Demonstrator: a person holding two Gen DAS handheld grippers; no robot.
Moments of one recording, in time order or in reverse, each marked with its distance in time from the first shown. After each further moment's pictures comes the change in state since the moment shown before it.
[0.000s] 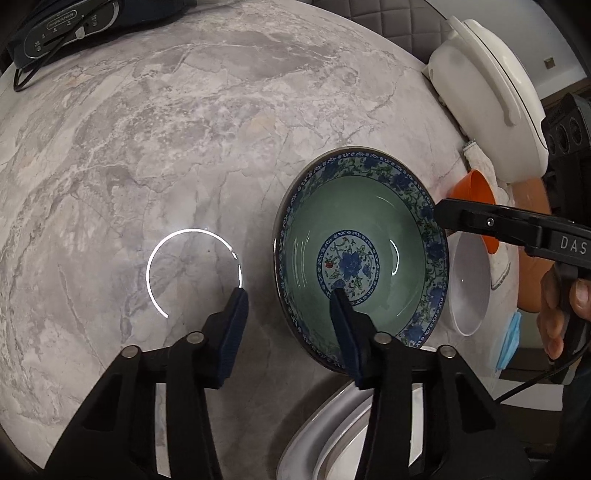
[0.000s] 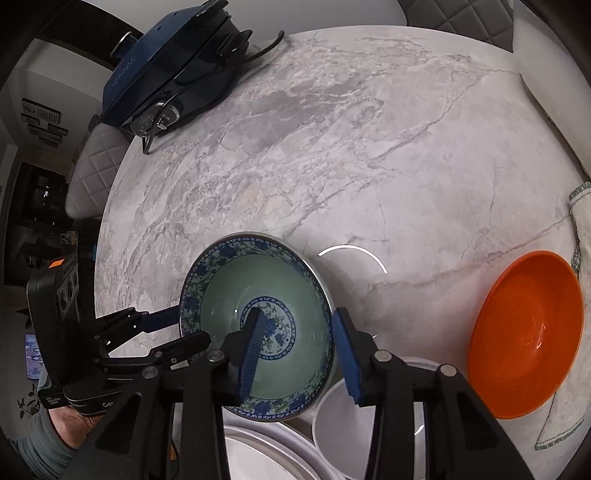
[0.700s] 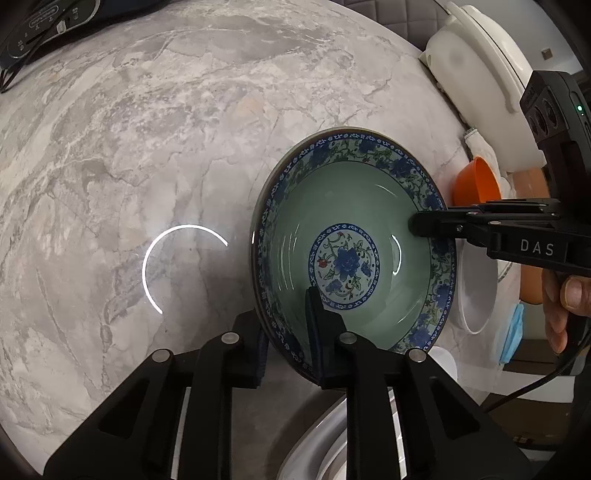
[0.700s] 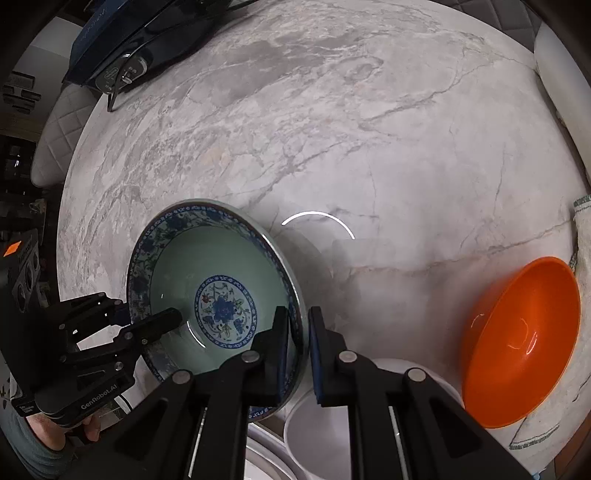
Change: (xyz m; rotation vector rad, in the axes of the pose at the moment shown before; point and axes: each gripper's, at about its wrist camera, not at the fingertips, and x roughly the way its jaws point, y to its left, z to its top) left arm 0.023 -0.005 0.002 0.015 0.033 -0.017; right arm 0.036 -0.002 0.005 -0.042 0.160 -0.144
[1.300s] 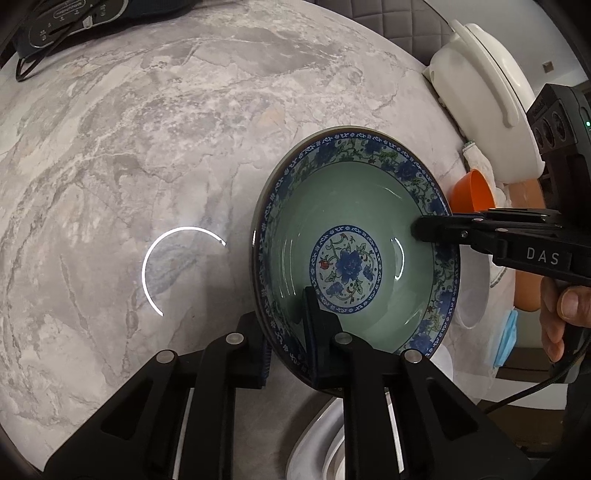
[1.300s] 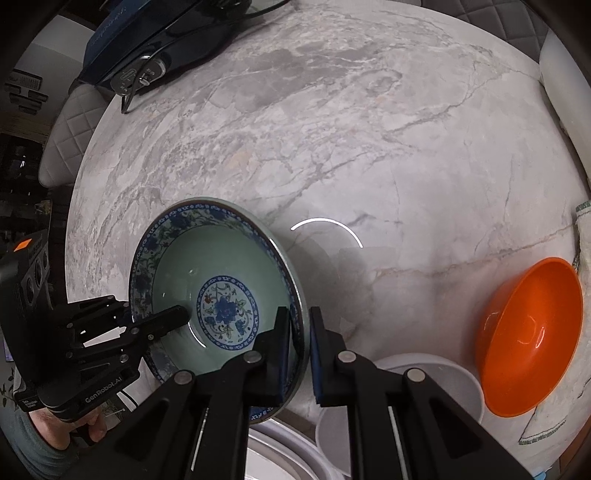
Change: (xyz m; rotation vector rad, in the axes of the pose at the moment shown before) left arm -0.030 0.018 -0.009 -0.024 -0.038 -0.003; right arm -0.012 0.023 -0.003 -0.013 -0.040 0.025
